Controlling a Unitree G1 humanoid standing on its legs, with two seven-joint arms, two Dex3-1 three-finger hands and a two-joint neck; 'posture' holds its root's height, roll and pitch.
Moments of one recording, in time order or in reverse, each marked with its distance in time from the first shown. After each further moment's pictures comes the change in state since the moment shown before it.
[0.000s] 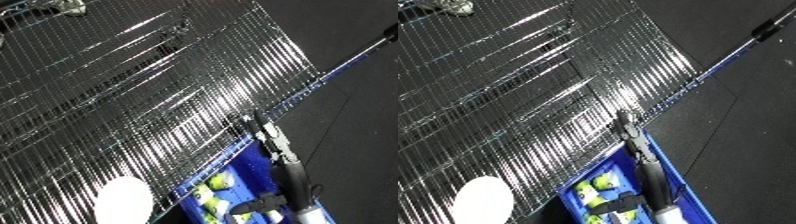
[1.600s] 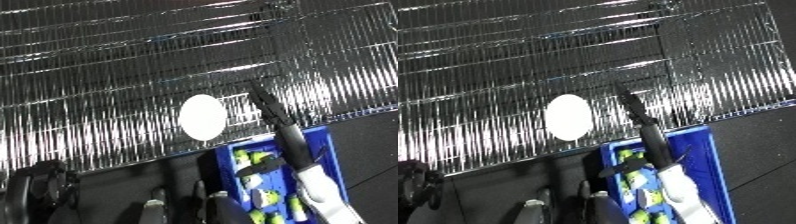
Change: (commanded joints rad) left arm 0.057 0.044 -0.036 -0.017 0.037 0.097 -0.083; right arm -0.138 0.028 0.196 0.106 -0.035 0.181 0.143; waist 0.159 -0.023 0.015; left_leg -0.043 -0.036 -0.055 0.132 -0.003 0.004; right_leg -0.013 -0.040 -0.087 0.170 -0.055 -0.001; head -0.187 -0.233
